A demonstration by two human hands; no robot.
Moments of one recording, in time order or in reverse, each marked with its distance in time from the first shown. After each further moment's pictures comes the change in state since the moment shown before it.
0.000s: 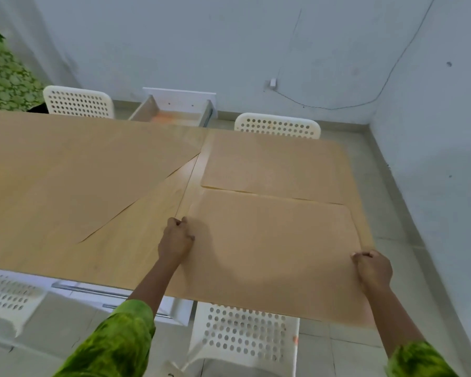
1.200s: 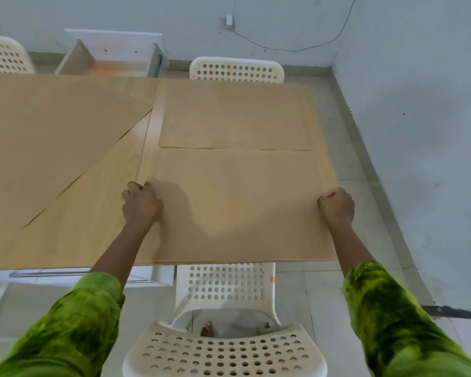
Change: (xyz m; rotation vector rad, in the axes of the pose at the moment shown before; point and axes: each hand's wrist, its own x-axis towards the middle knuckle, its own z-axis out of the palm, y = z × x) left_hand 0.004 0.017 -0.003 0.140 -0.005 -0.017; right_hand 0.001 -0.008 0.006 -0.354 0.048 0.030
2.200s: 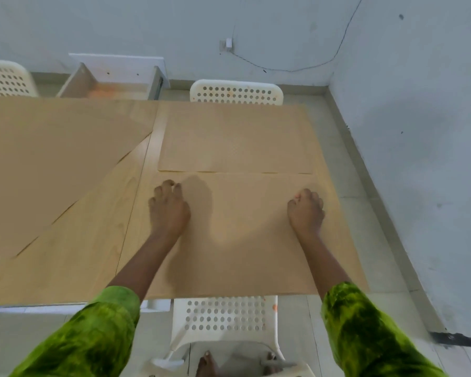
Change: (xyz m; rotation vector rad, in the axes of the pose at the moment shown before) left_hand 0.007 0.063 -0.001 0.092 0.180 0.302; right_hand -0.017 -0.073 0.028 -0.051 0.035 -0.265
